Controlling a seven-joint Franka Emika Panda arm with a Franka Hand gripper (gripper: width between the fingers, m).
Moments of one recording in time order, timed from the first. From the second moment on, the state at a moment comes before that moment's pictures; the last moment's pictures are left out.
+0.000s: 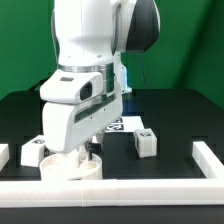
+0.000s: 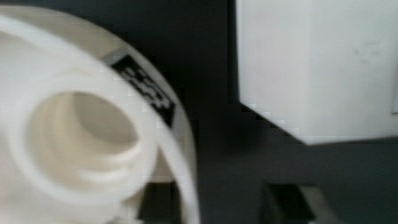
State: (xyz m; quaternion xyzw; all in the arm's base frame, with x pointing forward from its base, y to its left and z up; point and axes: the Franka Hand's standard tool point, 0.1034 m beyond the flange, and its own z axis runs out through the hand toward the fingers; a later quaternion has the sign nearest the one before) arm 0.556 -0.057 0.018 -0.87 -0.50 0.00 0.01
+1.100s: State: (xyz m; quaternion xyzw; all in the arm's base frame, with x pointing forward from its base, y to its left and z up) arm 0.565 -0.025 0.017 -0.85 -0.53 0.00 0.01
